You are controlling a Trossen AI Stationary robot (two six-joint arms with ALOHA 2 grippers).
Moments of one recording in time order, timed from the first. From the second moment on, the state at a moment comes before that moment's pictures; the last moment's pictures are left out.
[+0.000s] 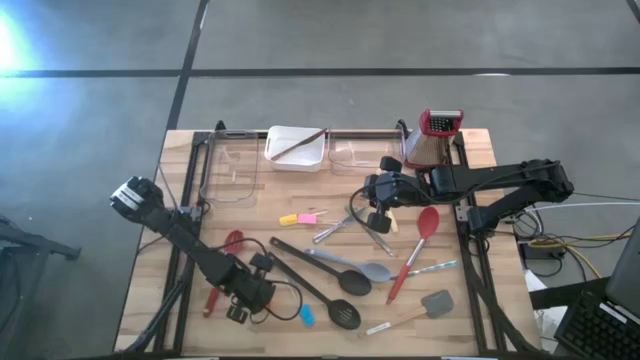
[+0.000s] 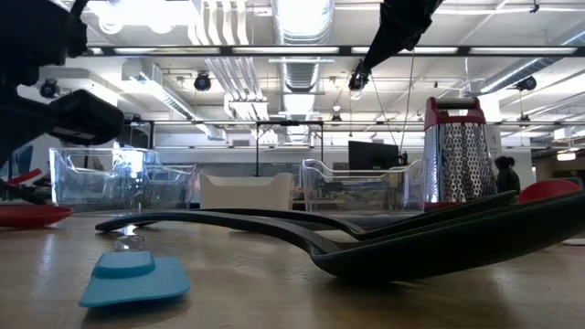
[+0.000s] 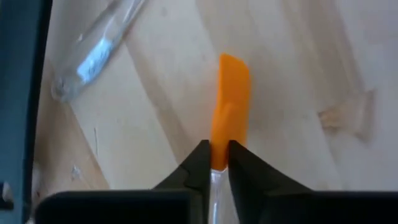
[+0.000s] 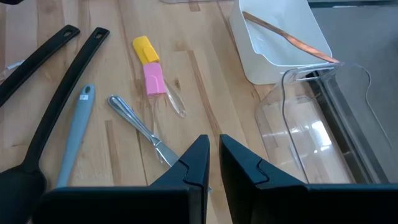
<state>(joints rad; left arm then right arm) -0.66 1.60 0.88 -0.48 -0.02 -0.25 0.06 1.36 1.23 -0.75 0.34 0.16</state>
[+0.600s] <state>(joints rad) -0.61 1.60 1.13 -0.78 -0.16 -0.12 0.06 1.36 1.23 -0.75 0.34 0.16</state>
